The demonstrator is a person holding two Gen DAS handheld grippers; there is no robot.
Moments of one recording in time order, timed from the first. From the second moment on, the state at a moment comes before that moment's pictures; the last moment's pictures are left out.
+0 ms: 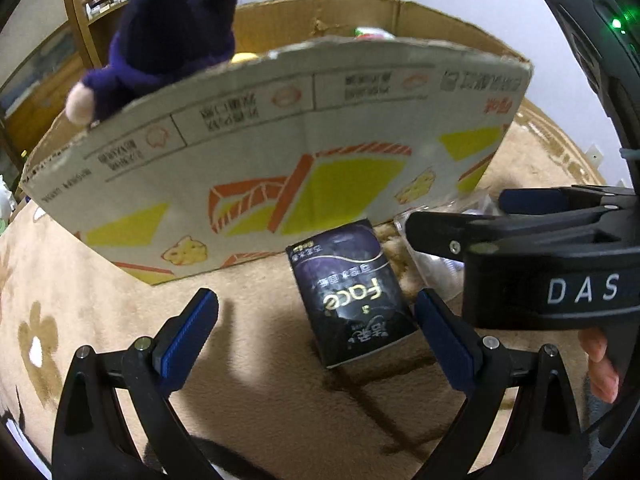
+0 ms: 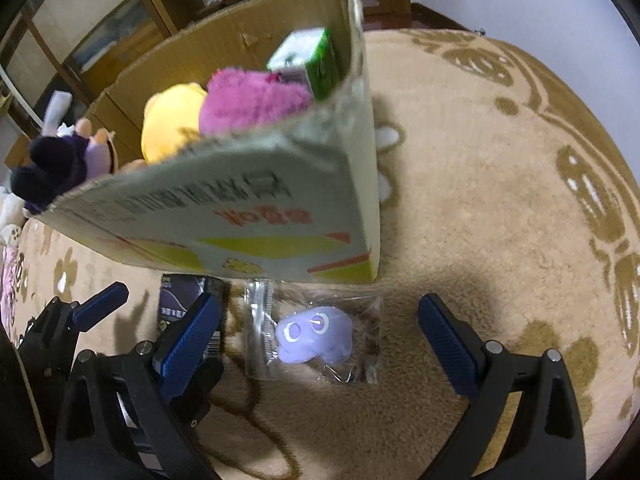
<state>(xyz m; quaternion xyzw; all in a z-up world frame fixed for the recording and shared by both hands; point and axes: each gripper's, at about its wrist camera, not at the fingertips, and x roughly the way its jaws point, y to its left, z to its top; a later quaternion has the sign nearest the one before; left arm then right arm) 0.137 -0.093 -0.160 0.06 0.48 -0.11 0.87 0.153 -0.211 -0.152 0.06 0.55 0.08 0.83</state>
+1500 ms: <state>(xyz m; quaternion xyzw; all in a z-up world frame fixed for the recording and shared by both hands) 0.133 -0.089 -0.174 0.06 0.51 -0.11 0.85 0.141 -0.184 -0.164 -0.01 0.57 0.06 0.82</state>
